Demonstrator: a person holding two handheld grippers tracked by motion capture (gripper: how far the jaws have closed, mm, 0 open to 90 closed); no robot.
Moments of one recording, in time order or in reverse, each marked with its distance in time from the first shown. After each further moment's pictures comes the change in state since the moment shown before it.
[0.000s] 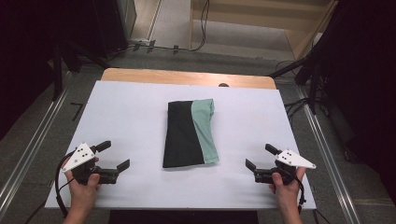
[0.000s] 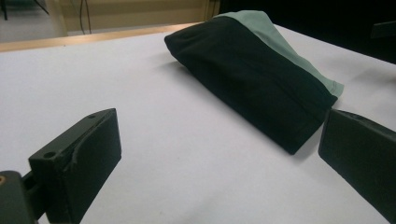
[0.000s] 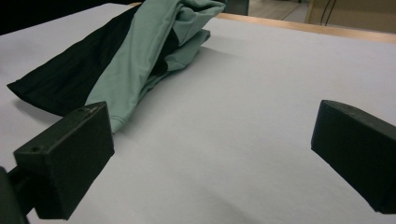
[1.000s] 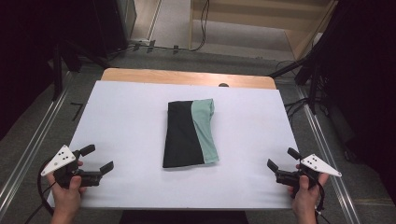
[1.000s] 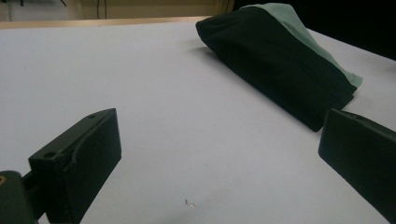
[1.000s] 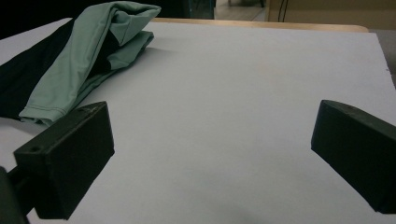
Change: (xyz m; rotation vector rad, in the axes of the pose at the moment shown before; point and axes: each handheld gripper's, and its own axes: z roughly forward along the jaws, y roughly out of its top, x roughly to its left) left arm 0.032 -0.017 -0.027 0.008 0.034 -0.061; right arm -0.045 -0.023 -0.037 -0.043 -0.109 0.081
